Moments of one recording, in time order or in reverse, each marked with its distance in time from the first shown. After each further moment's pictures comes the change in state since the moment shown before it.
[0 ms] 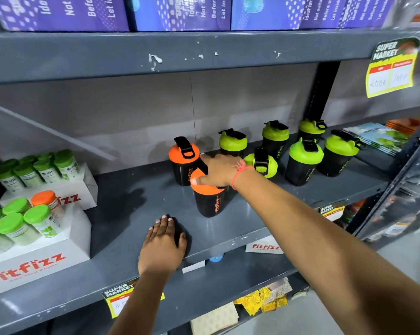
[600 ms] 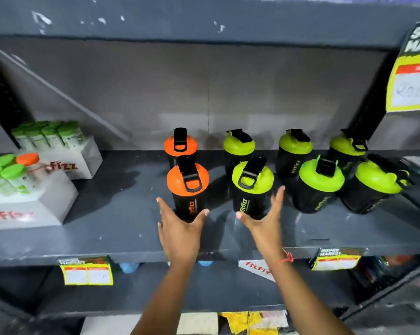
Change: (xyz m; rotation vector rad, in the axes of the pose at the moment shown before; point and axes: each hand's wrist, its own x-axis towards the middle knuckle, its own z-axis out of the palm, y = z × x) left_hand 0.022 0.154 0.033 -0.726 0.521 -0.602; right_hand 0.034 0.147 0.142 1.287 0.412 -0.003
